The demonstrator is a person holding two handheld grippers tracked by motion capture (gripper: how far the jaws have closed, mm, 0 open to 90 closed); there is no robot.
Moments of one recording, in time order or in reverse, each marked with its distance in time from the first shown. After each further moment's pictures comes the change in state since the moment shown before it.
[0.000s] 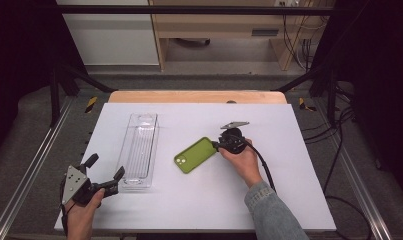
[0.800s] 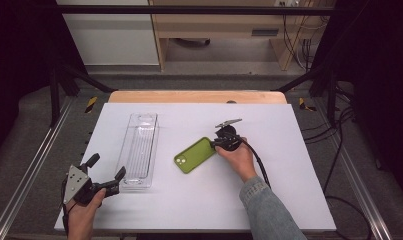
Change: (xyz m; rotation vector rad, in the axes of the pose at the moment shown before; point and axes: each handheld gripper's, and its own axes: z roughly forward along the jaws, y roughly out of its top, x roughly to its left) left arm -0.001 0.000 0.002 0.007 -0.008 0.005; right arm 0.001 0.007 0.020 0.087 0.008 0.004
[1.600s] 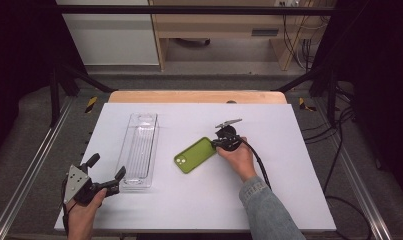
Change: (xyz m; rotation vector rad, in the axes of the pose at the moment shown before) left arm 0.000 0.000 0.000 0.003 0.002 0.002; right arm -0.001 -0.001 0.001 0.002 0.013 -0.002
